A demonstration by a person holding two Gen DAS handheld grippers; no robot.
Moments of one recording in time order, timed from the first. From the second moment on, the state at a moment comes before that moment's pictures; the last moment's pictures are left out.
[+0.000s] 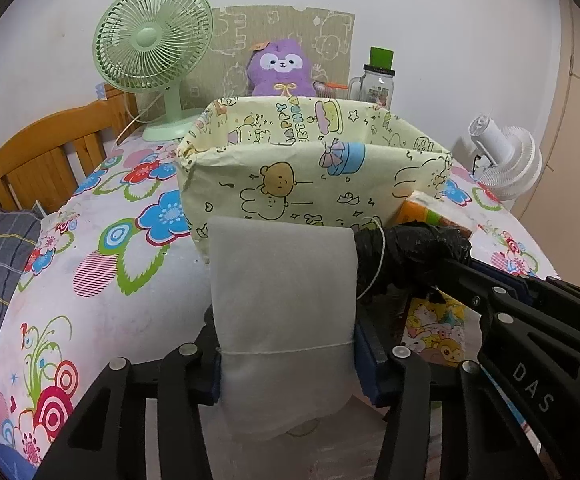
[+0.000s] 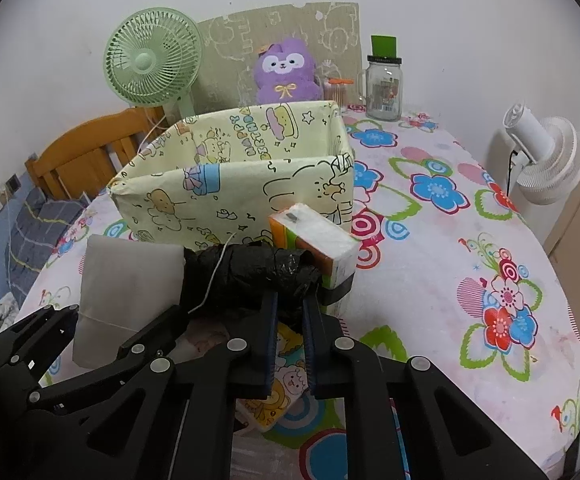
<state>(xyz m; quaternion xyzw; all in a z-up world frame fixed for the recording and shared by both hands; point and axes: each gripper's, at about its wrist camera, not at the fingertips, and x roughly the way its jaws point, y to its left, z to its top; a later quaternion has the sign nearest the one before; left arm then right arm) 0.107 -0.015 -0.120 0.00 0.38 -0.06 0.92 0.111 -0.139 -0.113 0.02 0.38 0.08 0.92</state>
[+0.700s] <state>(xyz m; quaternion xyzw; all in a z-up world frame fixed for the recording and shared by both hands) 0.082 -0.015 -0.090 0.00 0.34 -0.07 0.94 0.080 -0.146 -0.077 0.02 0.33 0.07 0.94</state>
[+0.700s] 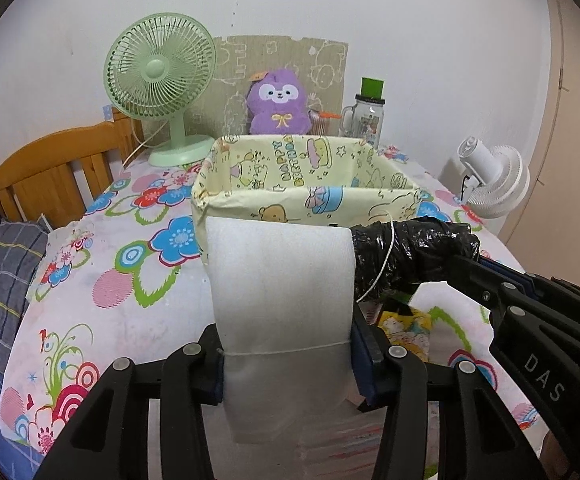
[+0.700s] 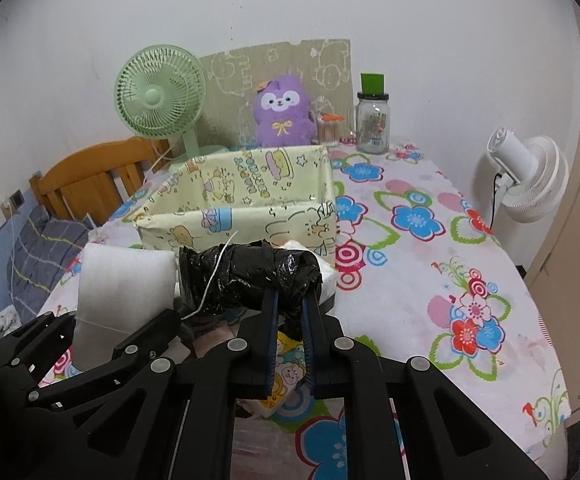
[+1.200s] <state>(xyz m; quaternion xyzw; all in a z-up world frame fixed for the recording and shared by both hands) 0.064 -0.020 -0.061 0.00 0.31 -0.07 0.95 0.063 -0.150 -0.049 0.02 0.30 0.07 0.95</state>
